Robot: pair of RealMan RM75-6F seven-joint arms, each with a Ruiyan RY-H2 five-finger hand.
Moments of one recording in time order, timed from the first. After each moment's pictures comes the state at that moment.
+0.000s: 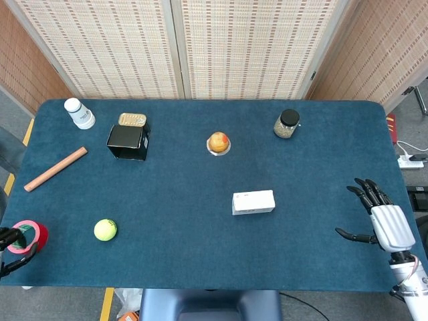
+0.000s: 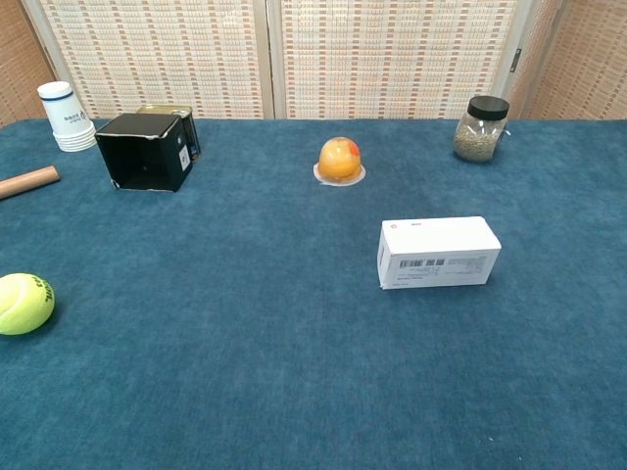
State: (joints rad) left arm -0.05 -1.46 -0.05 -0.74 1.63 1.86 -0.58; right arm 0.16 -1.12 0.05 -1.51 -1.54 1.40 0.20
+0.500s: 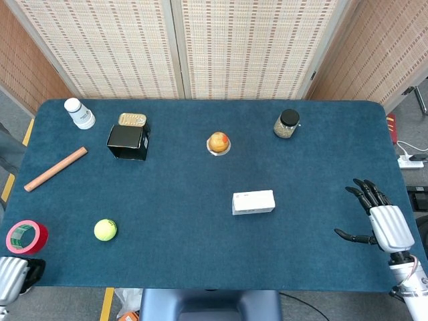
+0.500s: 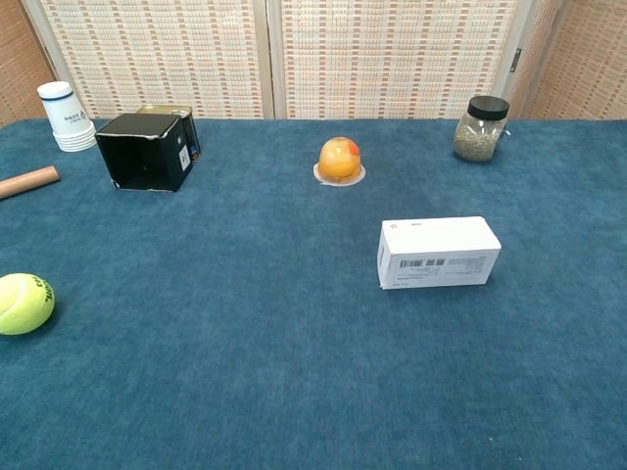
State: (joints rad) left arm 0.02 -1.52 0.10 -0.71 1.68 1.69 -0.54; right arm 0.17 -1.12 0.04 -1.52 -1.55 1.40 0.19
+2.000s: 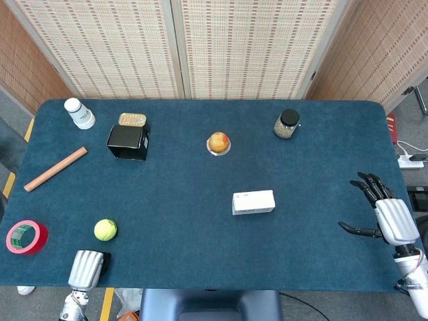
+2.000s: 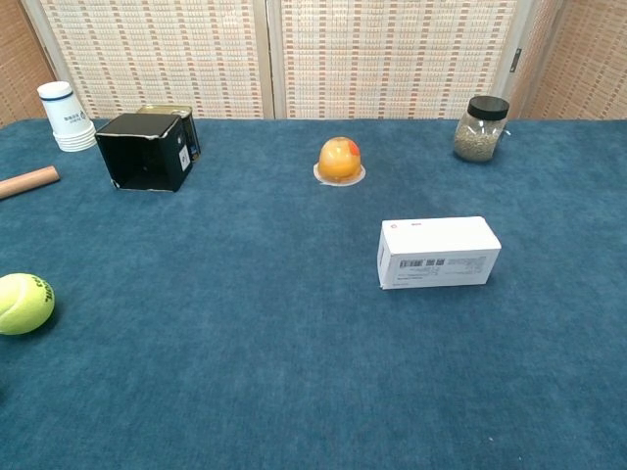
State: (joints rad) left arm -0.05 -1.85 0.07 -0.84 1.66 1.58 0.01; right arm 0.19 -1.10 0.06 -1.48 -1.53 1.37 0.30
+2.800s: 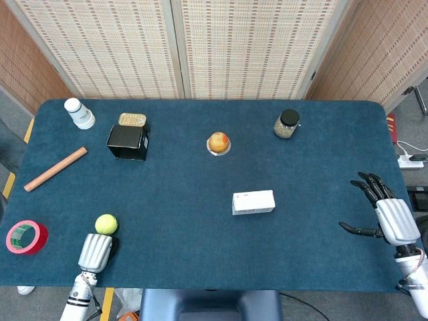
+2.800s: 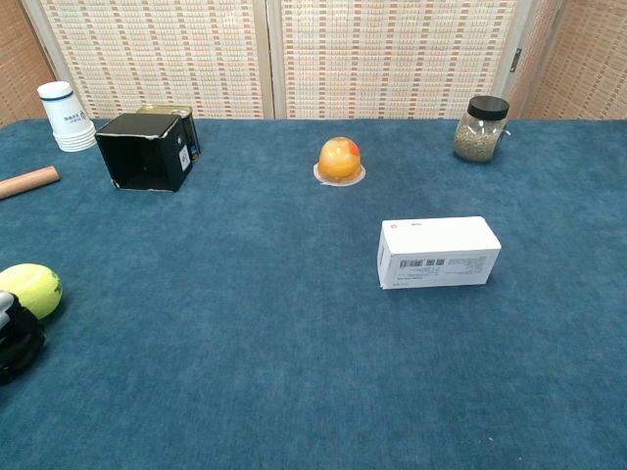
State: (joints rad) left arm -0.18 -1.92 0.00 -0.70 1.61 1.46 -0.06; right arm 0.19 -1.10 0.06 -1.47 -1.53 1.37 0.30
